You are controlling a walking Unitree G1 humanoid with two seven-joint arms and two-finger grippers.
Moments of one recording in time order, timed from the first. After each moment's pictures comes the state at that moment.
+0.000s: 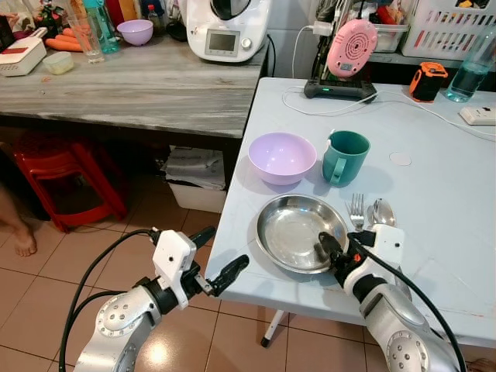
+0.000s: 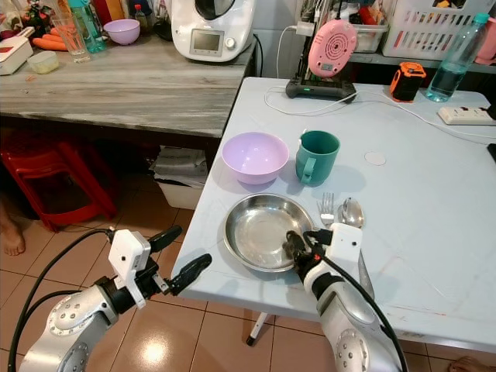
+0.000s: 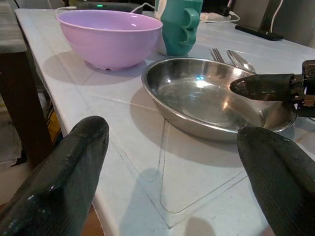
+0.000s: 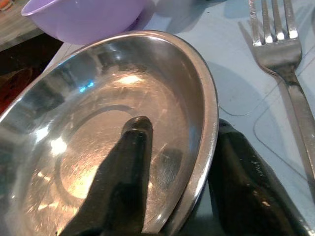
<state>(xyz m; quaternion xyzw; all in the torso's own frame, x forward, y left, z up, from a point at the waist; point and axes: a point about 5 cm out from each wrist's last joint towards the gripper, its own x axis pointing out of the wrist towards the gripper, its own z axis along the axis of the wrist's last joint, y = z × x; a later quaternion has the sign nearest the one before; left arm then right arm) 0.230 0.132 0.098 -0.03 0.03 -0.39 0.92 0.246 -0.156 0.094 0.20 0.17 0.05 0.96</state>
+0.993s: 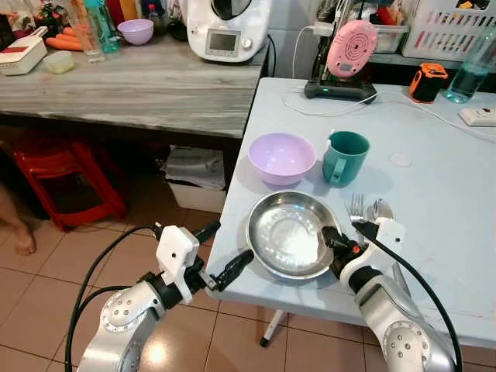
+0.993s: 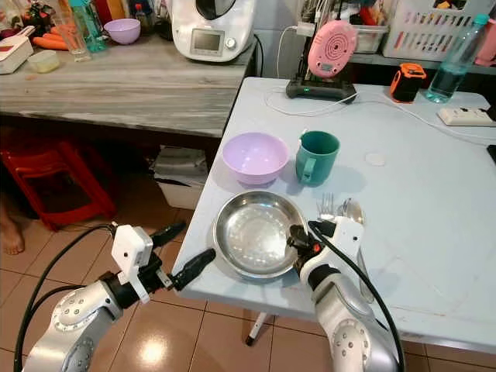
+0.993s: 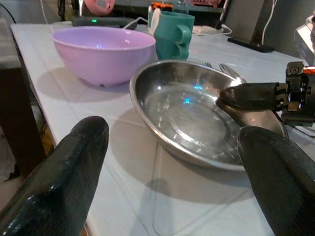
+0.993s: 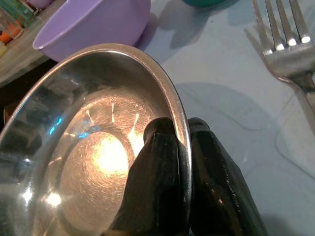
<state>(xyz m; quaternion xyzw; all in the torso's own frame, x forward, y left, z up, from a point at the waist) 0.235 0.127 0.105 -0.03 0.00 -0.39 0.92 0.255 -0.154 0.102 0.26 0.16 0.03 0.95</state>
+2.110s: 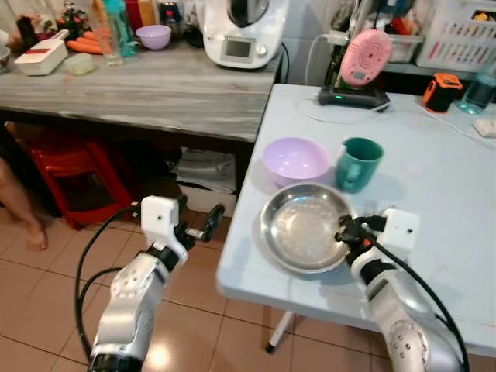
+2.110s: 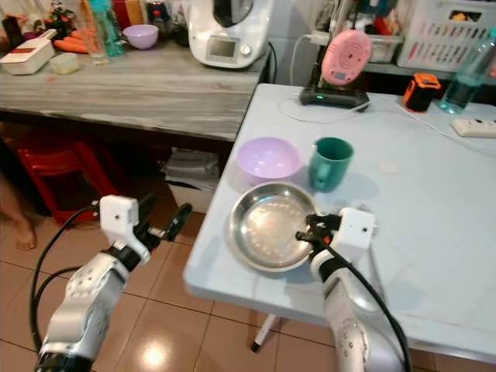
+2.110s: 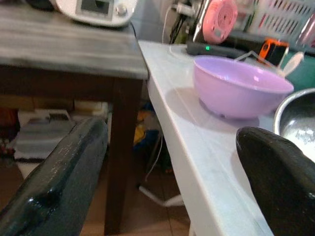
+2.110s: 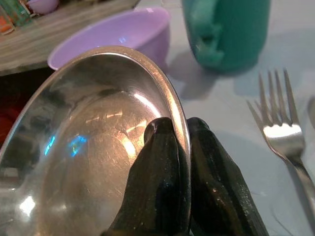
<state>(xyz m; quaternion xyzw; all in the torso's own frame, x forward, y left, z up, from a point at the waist) 0.287 0.142 0.105 -0.08 0.00 -0.21 0.97 0.260 -0.166 0.117 0.15 0.10 0.01 0.98</state>
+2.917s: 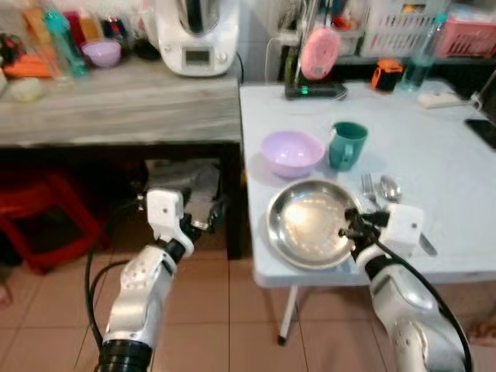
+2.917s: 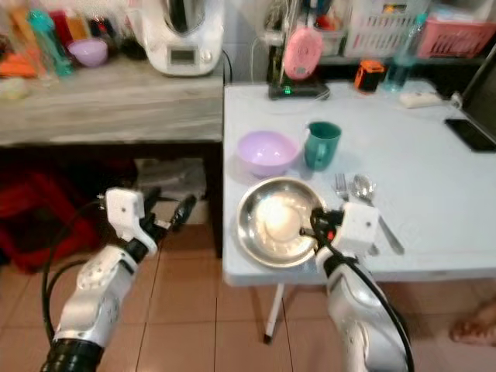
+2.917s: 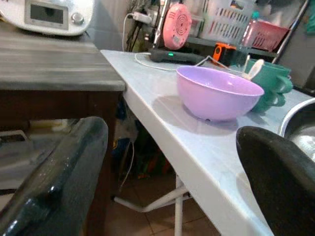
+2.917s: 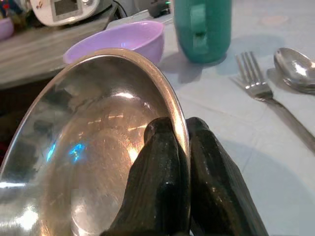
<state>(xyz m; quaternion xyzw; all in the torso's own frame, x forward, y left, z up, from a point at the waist) 0.298 0.136 0.104 -0.10 -0.01 -0.20 0.97 0.262 -0.171 0.117 0.12 0.08 0.00 0.99</state>
